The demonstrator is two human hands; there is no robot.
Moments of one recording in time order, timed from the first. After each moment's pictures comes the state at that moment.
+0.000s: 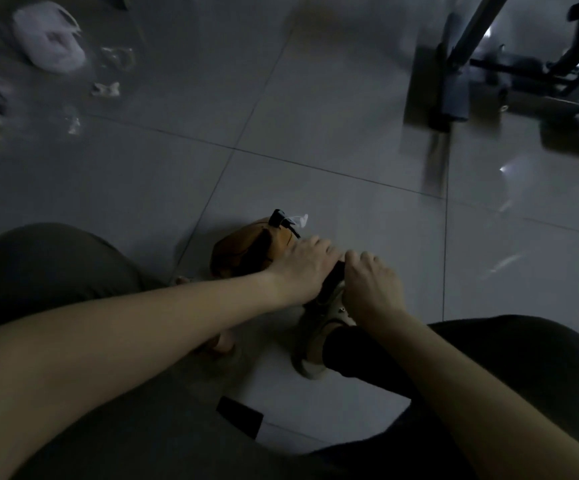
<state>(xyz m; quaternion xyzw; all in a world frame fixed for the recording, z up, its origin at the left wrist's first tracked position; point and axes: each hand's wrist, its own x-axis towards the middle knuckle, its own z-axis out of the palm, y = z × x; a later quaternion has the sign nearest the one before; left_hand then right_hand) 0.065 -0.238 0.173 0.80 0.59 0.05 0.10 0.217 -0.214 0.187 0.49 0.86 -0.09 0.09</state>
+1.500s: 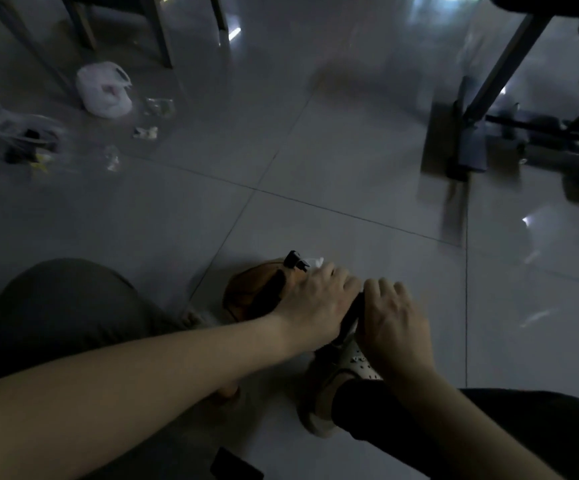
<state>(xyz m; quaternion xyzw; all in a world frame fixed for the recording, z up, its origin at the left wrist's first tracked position) 0.065 -0.245 0.204 0.79 0.60 0.11 0.00 0.220 -0.211 0.203 0.47 0.88 -0.01 -0.09</state>
